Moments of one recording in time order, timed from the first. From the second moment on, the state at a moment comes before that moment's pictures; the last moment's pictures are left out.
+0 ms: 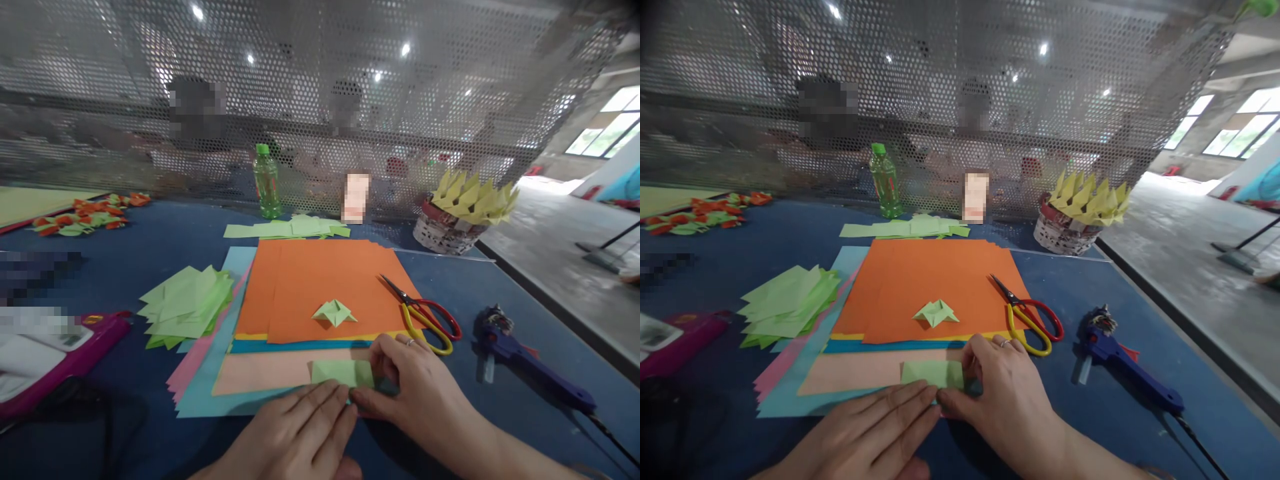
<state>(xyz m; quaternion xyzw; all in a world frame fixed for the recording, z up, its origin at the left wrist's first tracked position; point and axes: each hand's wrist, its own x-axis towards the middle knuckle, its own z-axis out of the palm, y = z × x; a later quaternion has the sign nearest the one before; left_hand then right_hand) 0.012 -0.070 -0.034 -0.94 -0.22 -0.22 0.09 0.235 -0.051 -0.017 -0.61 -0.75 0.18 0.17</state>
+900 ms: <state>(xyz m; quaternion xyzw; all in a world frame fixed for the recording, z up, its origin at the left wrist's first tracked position) 0.015 -0.078 -0.047 -0.91 -0.25 -0.30 0.14 0.236 -0.051 -0.010 -0.59 -0.76 0.21 0.18</state>
